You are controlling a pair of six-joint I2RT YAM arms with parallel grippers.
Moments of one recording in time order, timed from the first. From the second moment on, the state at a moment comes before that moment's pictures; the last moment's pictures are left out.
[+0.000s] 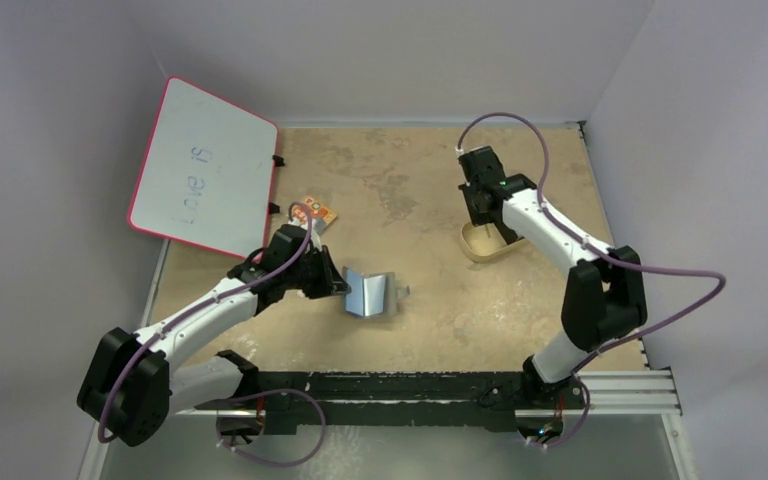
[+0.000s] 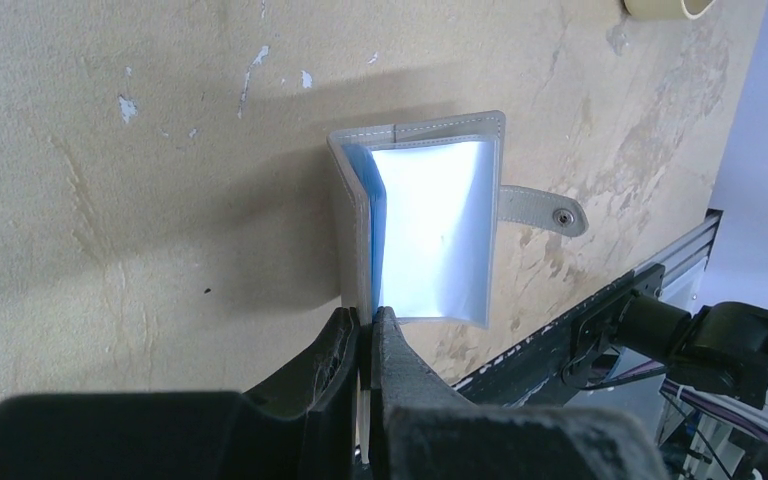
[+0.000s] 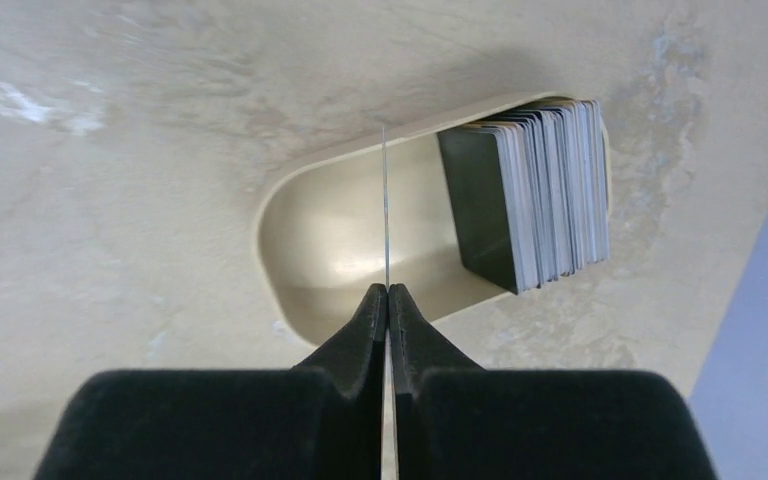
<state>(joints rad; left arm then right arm) -0.53 1.13 0.58 -0.27 0.29 -0.76 0.37 1.64 1.27 -0.68 0.39 0.02</state>
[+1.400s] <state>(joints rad) -0.53 1.37 0.49 0.14 0.29 -0.91 0.58 1.46 0.71 0.08 -0.41 0.74</state>
